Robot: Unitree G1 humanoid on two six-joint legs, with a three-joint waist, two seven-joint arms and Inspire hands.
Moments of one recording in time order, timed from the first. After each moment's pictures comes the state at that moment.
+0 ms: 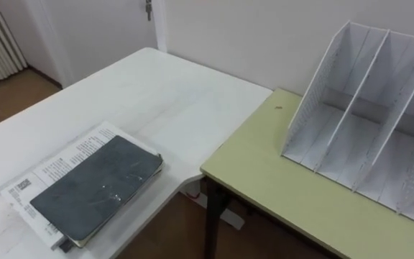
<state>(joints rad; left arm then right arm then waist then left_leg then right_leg) 0.10 0.17 -0.24 0.87 0.67 -0.05 0.01 0.02 -0.21 0.07 1.35 0.23 -0.09 0.11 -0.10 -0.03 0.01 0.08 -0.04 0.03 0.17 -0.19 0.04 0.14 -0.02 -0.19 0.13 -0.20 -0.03</state>
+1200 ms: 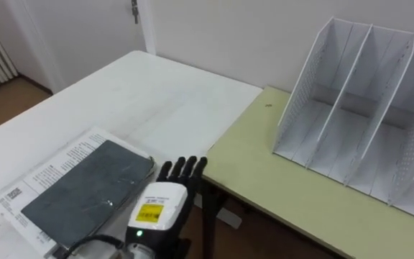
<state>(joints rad) 0.08 0.26 -0.32 0.13 1.06 -0.05 0.27 0.01 -0.23 0.07 1.36 0.23 -0.09 0.12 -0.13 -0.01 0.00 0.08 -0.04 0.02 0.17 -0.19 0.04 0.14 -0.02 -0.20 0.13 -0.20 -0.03</state>
